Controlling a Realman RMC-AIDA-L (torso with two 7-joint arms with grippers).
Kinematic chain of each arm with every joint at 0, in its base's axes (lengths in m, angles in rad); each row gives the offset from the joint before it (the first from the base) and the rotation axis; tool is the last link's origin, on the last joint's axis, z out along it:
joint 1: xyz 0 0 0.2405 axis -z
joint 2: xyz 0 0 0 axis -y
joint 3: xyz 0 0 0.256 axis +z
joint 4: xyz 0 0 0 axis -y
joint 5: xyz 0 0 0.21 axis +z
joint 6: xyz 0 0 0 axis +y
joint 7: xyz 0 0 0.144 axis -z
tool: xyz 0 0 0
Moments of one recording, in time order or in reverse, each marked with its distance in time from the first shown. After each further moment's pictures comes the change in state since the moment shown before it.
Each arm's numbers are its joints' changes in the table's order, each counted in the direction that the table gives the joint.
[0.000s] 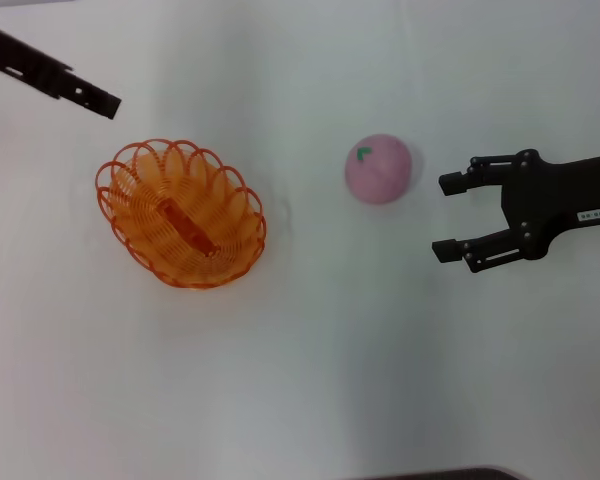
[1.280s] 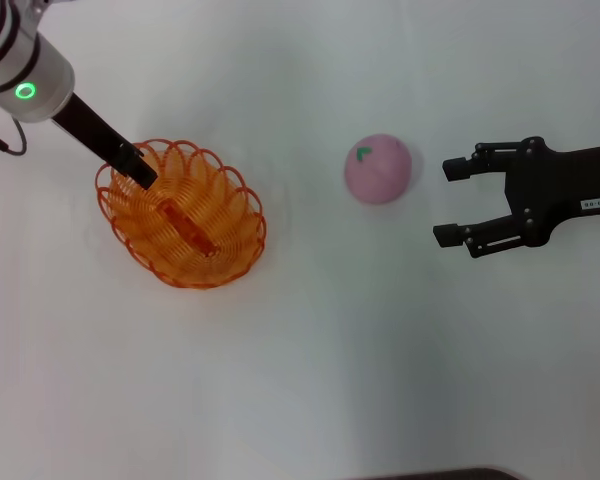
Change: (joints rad) left arm 0.146 0.061 0.177 0.415 0.182 -0.314 0.041; right arm -0.001 -0.004 0.038 0.008 0.007 -0.002 -0.004
